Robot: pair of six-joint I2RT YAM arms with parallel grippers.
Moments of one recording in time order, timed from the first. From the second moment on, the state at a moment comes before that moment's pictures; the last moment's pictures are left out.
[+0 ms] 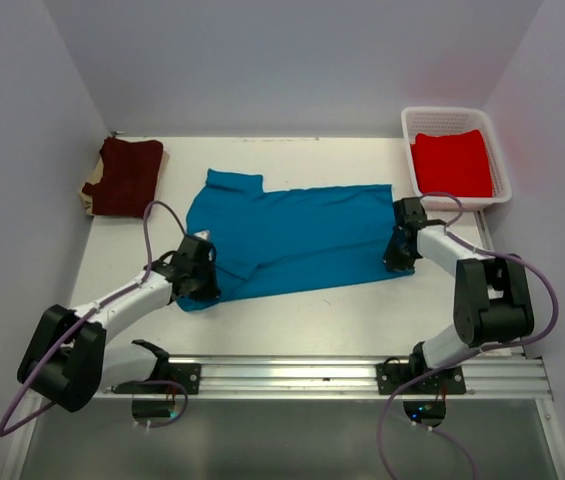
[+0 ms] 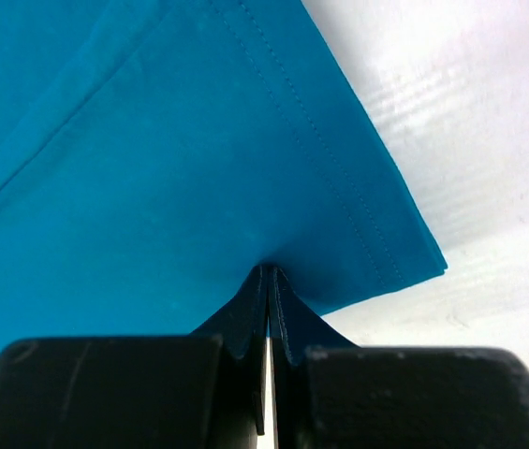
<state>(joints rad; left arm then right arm) -0.43 1.23 0.54 -0.39 -0.01 -0.60 0.11 1.57 0.85 -0.53 0.14 0.55</state>
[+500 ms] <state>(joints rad) -0.49 1.02 0.54 -0.57 0.03 -0.68 0.19 1.28 0.71 -0.62 0.08 0.55</state>
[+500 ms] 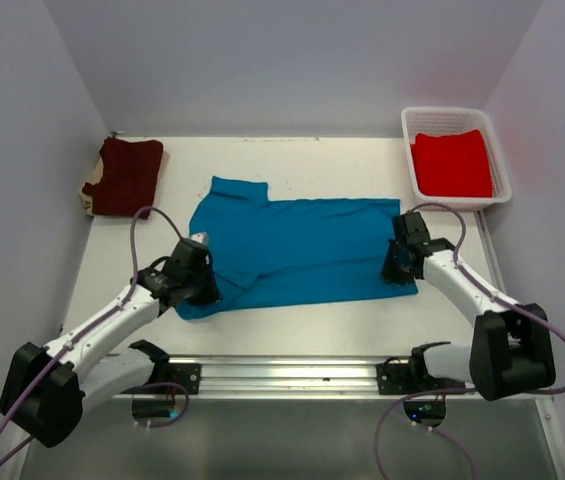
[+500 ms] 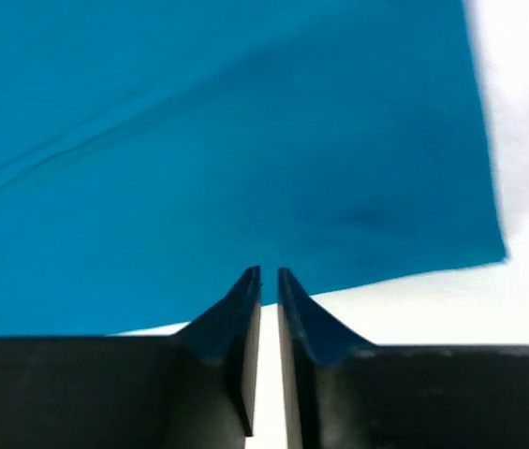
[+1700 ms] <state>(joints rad) -0.49 0.75 0.57 -0.39 -0.35 -0.75 1.00 2.19 1.82 -0.83 -0.02 0.26</state>
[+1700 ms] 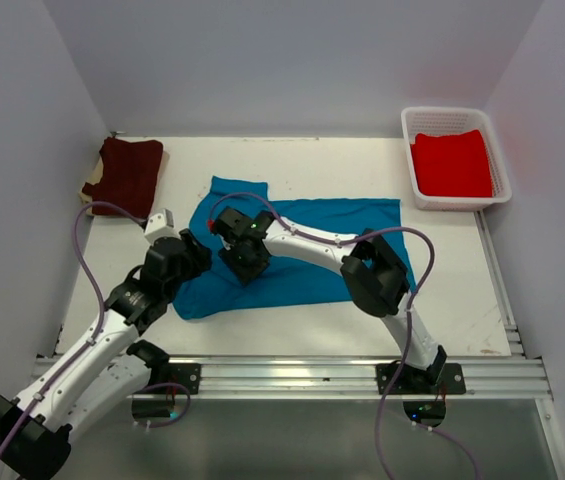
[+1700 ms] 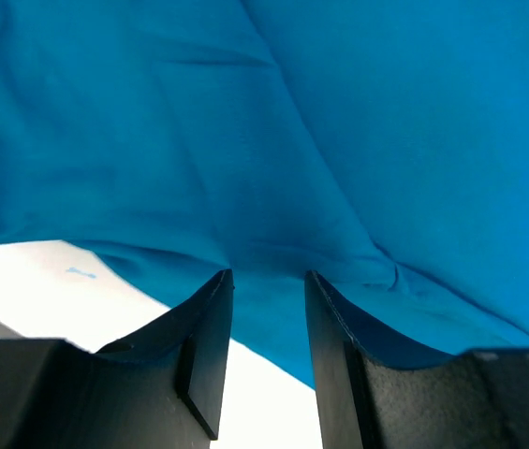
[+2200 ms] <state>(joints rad) -0.49 0.73 0.57 -0.43 -0.38 -0.75 1.01 2.24 1.84 -0.87 -0.01 0.26</state>
